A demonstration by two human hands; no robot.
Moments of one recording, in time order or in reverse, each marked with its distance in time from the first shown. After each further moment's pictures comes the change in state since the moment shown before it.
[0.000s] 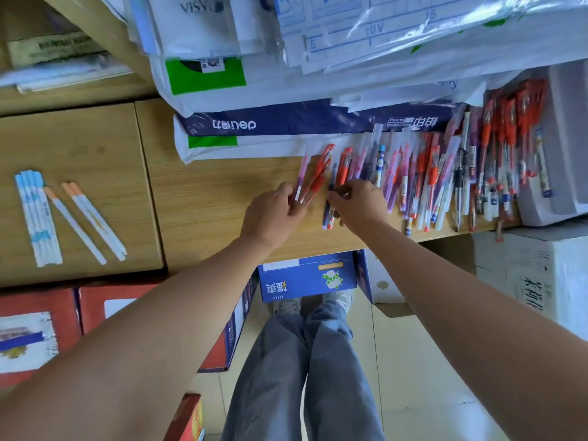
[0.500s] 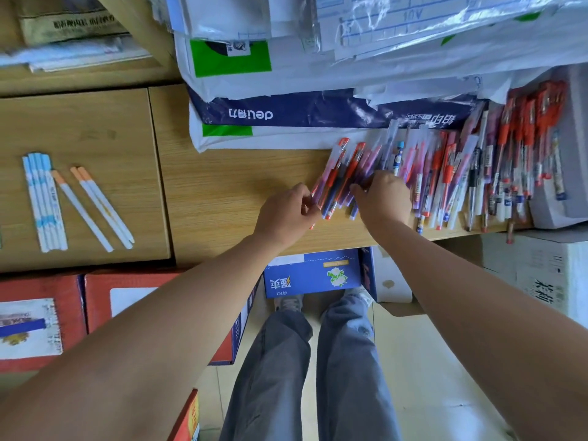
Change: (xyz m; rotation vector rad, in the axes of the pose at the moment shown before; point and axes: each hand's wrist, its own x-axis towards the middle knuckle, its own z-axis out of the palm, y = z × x) left_hand -0.009 -0.007 0.007 -0.151 -0.023 0.017; right_hand 0.005 0.003 0.004 -0.326 0.191 0.075
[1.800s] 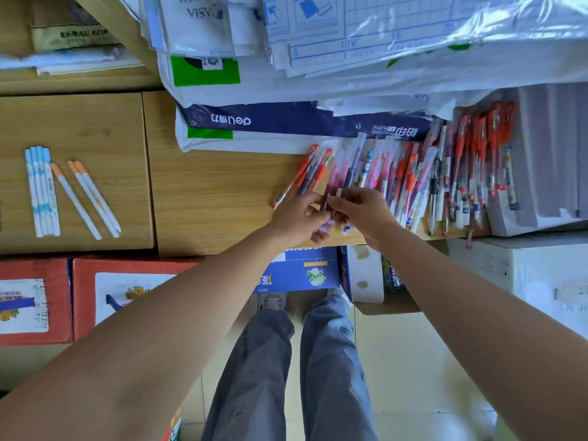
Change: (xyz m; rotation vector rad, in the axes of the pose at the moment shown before) left_hand -0.005 0.074 0.016 -0.714 -0.275 -0.326; right_hand -0.015 0.034 -0.045 0.842 -0.498 0.038
